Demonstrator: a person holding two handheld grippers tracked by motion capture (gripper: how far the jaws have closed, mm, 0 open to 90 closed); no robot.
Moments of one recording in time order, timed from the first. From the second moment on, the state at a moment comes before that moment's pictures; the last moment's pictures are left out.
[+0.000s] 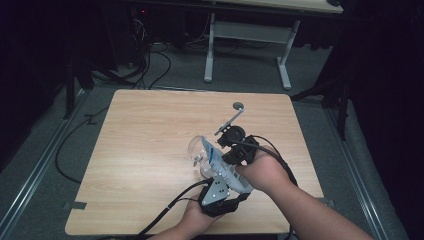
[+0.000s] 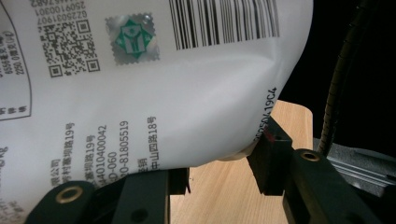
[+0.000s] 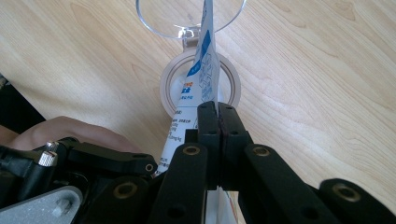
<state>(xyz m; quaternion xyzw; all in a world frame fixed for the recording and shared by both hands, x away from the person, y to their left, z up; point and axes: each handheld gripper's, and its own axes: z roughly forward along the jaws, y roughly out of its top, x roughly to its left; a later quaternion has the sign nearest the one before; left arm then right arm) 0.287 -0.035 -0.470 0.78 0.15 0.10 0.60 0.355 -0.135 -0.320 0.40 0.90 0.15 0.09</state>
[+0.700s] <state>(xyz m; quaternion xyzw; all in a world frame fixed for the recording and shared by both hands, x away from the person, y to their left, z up) 0.286 -0.036 -0.469 0.78 0.15 0.09 0.60 0.356 -0.135 -0.322 0.40 0.90 0.15 0.09</state>
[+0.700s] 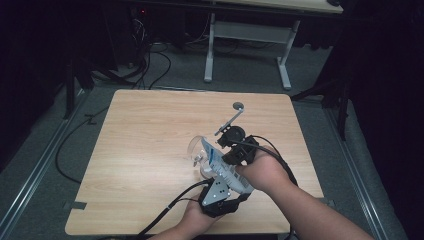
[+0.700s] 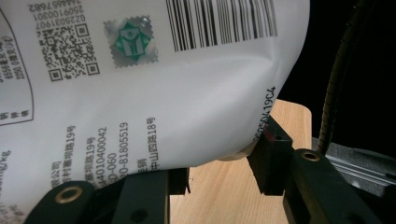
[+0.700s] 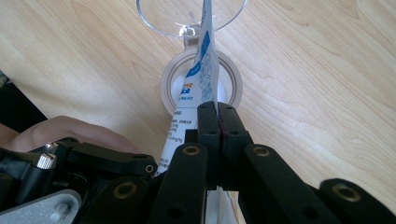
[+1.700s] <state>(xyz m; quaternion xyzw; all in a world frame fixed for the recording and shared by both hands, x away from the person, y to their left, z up) 0.286 -0.036 -0.469 0.78 0.16 0.09 0.60 0.357 -0.134 -0.322 0.40 0.90 0.15 0.09</state>
